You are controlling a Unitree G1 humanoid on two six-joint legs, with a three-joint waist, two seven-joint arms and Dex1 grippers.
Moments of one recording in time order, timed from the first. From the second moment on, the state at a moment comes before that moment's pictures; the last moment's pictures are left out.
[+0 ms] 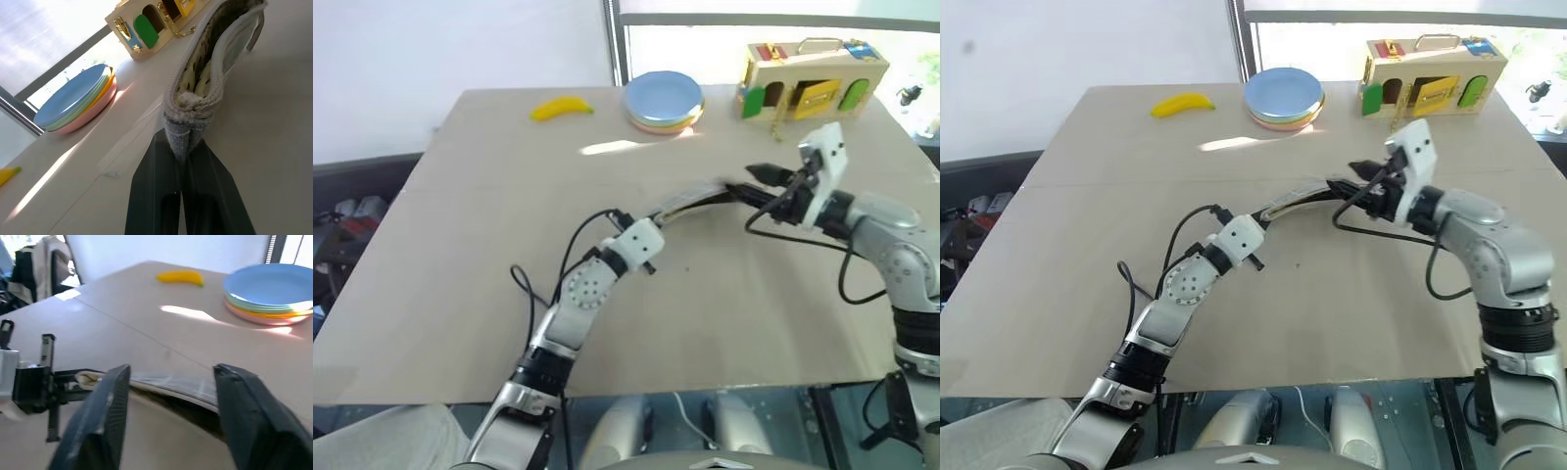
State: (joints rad) left arm -0.37 0.26 -0.24 0.14 0.27 -0.16 -0.32; right arm -0.56 -0.55 -0.04 -0.21 0.60 0.78 0.65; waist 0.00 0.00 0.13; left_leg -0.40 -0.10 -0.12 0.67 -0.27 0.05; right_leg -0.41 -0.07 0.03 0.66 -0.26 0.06
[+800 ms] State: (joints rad) left arm -0.35 0.24 -0.25 -0.02 0.16 -0.07 -0.48; right arm -0.60 -0.53 0.16 0.01 0.30 0.60 0.70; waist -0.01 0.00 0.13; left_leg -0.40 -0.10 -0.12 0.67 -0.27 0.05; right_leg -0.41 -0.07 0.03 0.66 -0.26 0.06
